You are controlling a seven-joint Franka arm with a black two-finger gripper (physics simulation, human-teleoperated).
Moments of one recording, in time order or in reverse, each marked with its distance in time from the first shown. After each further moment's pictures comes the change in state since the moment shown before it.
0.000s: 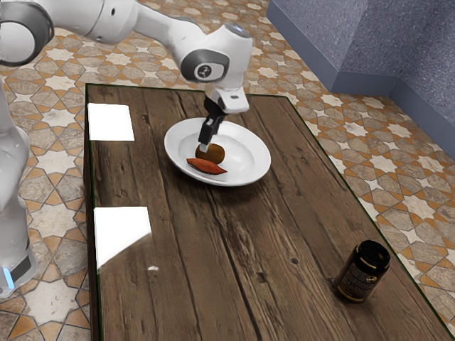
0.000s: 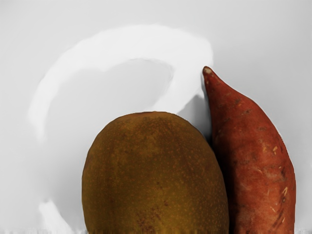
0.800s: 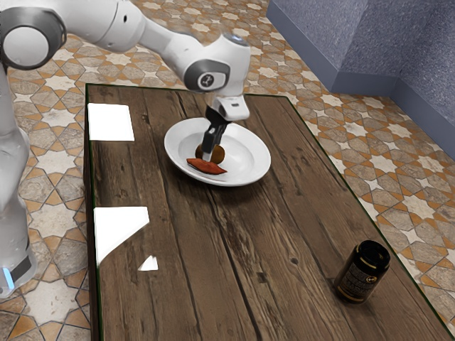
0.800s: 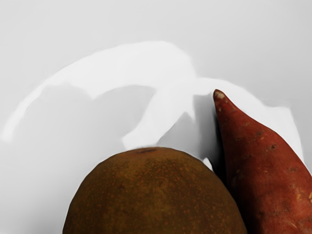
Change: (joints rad) arm -0.002 0.063 0.006 -0.007 -0.104 0.070 0.065
